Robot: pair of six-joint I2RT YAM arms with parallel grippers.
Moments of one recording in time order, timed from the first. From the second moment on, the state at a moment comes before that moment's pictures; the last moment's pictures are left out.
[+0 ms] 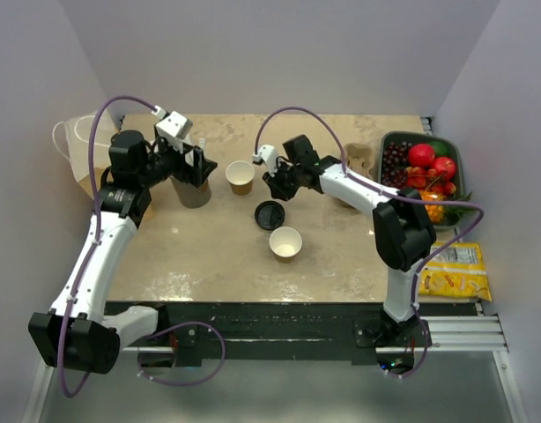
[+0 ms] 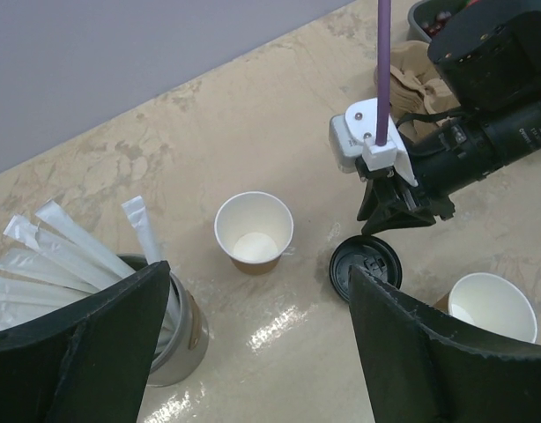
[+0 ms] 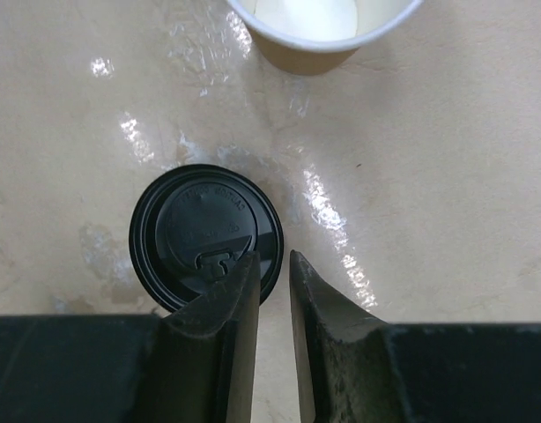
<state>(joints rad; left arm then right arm) -0.12 1.13 1.13 -0.27 0.51 0.11 0.58 1.94 1.48 -0.42 -0.33 -0.41</state>
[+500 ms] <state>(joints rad) -0.12 1.20 1.13 -0.24 0.49 0.09 0.58 2.00 1.53 -0.42 -0.30 -0.35</state>
